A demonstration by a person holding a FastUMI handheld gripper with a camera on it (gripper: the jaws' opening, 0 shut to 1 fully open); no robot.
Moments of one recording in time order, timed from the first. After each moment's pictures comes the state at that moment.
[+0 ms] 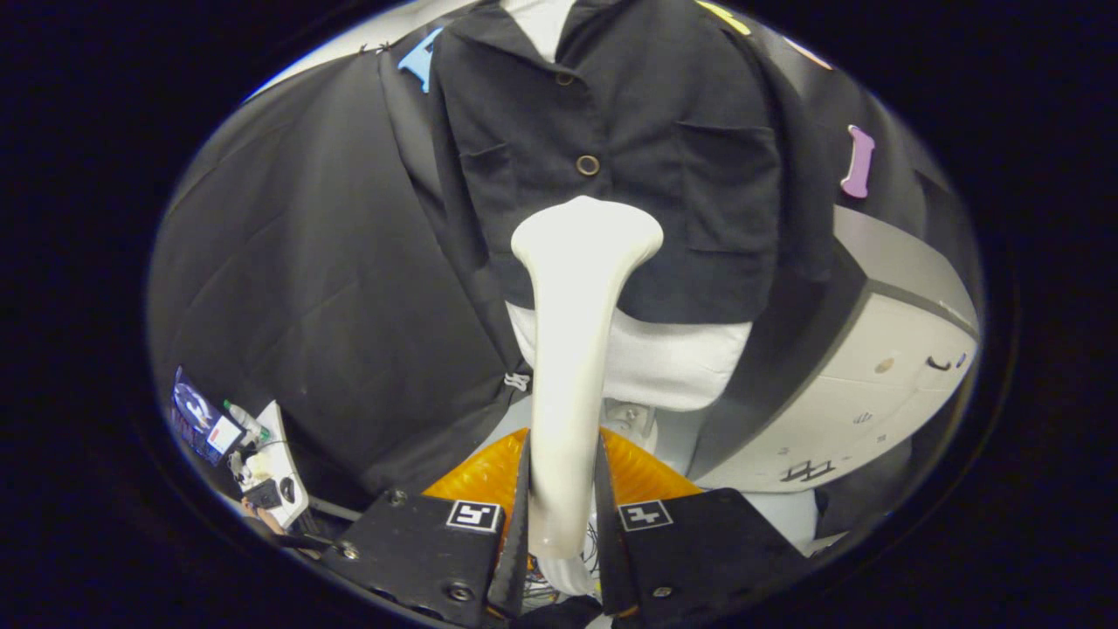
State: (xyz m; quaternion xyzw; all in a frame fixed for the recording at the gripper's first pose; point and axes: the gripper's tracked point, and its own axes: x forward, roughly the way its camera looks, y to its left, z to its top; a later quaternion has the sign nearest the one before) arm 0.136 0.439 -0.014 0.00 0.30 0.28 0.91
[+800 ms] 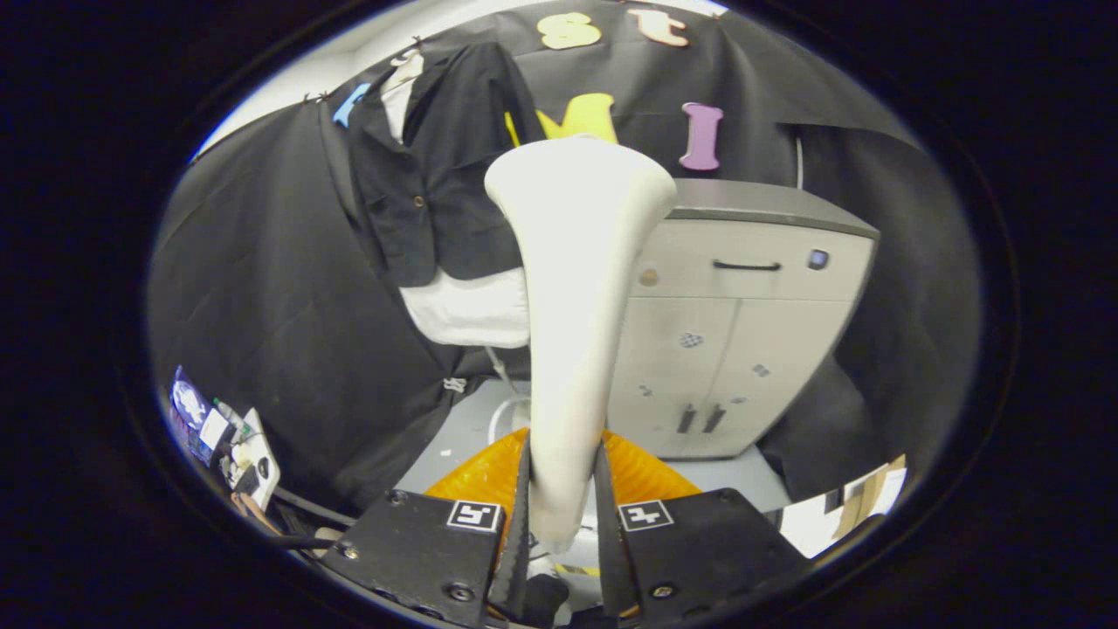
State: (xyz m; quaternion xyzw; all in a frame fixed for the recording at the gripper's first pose) arm 0.038 0.124 -0.047 0.06 0.27 0.17 0.94
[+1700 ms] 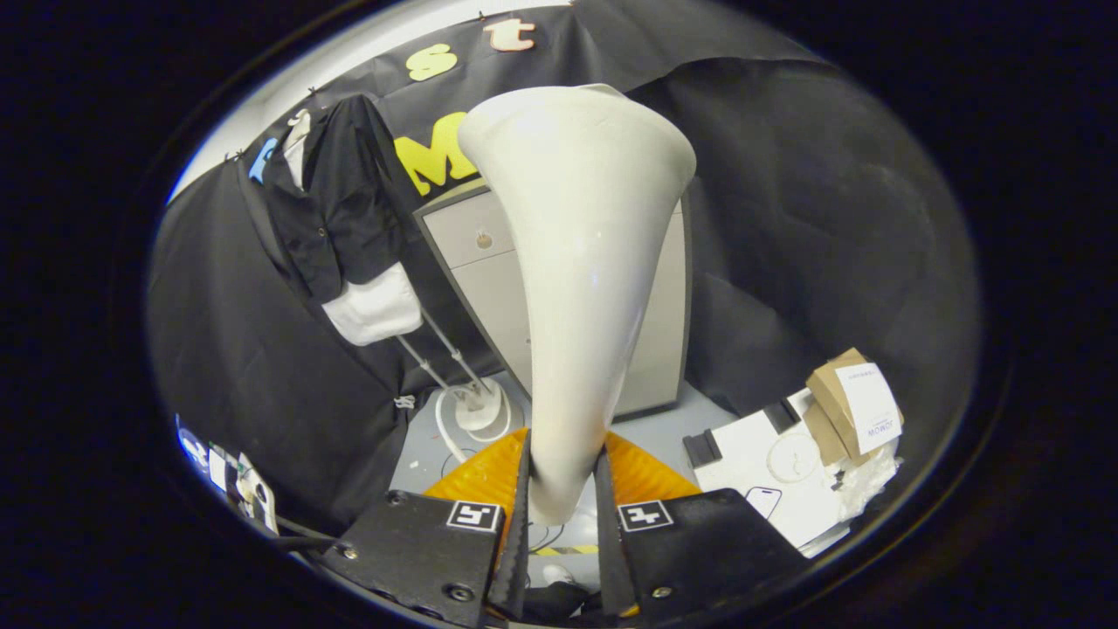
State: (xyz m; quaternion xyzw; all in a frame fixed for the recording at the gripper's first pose) arm -0.067 -0.044 -0.130 0.15 0.28 0.06 0.95
